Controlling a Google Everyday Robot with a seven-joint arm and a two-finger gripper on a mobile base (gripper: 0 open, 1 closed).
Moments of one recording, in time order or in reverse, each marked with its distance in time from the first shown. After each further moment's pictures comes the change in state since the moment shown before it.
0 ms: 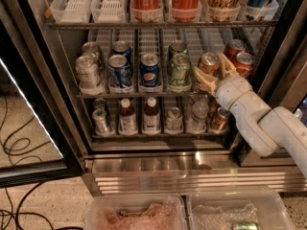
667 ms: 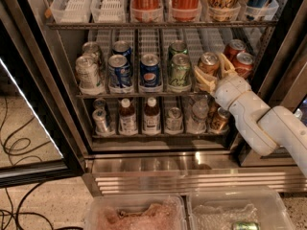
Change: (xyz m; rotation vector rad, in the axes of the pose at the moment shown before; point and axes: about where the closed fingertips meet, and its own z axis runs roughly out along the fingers) arm -0.002 0.001 0.001 -0.009 -0.001 -0.001
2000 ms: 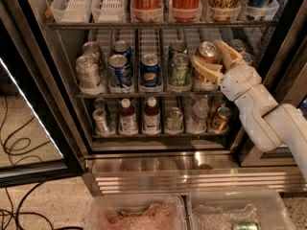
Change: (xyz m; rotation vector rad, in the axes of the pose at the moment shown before) arm -0.067 -0.026 -0.009 0.063 -0.217 0.058
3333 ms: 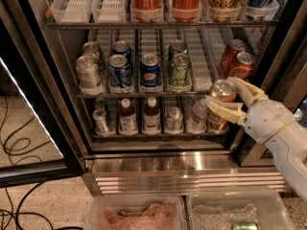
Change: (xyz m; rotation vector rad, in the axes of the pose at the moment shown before) arm -0.020 0.036 -0.113 -0.087 0.200 0.054
